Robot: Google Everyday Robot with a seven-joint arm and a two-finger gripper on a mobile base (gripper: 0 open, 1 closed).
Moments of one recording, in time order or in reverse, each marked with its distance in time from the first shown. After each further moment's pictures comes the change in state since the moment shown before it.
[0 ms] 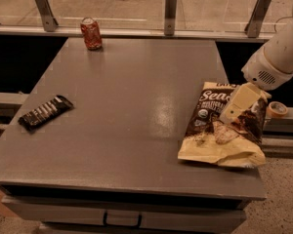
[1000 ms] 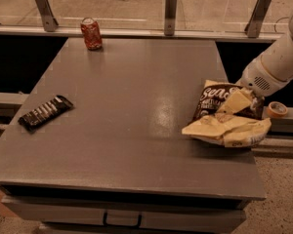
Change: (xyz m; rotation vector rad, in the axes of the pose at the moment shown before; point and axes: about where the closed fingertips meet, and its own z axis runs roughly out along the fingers) arm 0.006 0.000 0.027 -0.043 -0.024 0.096
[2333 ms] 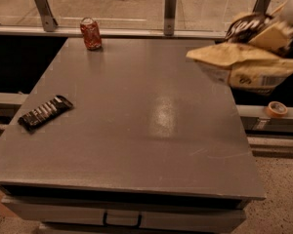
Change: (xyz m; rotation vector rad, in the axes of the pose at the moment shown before) arm -0.065 -0.015 -0.155 0.175 -0.227 -0.115
